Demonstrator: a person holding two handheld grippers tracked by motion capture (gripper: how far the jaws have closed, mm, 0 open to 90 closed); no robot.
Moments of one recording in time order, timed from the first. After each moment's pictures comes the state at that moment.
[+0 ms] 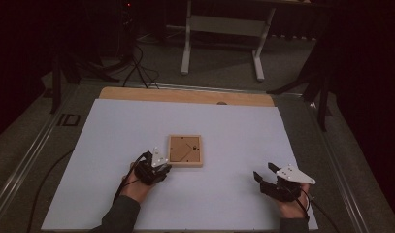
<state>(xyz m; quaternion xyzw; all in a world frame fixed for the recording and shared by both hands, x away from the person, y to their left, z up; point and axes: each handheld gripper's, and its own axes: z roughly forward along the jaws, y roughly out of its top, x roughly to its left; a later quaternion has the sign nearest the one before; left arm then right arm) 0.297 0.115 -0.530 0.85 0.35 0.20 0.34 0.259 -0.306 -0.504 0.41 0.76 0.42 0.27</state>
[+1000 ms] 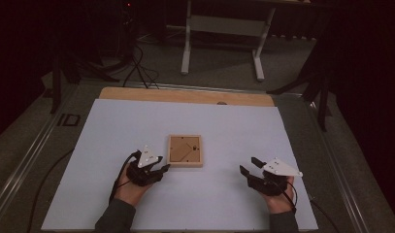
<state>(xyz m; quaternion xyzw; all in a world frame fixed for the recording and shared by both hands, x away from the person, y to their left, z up) 0.283 0.133 -0.509 0.81 0.37 0.19 0.41 0.271 -0.266 -0.491 0.37 0.77 0.46 0.25</state>
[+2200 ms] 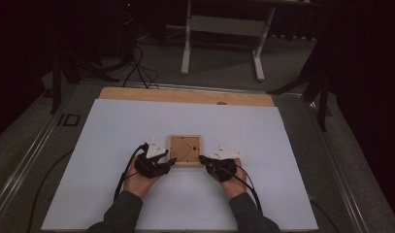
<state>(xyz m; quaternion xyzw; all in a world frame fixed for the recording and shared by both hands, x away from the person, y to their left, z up) 0.307 0.113 -0.507 0.81 0.37 0.19 0.41 0.319 -0.142 -0.517 0.30 0.83 0.44 0.18</state>
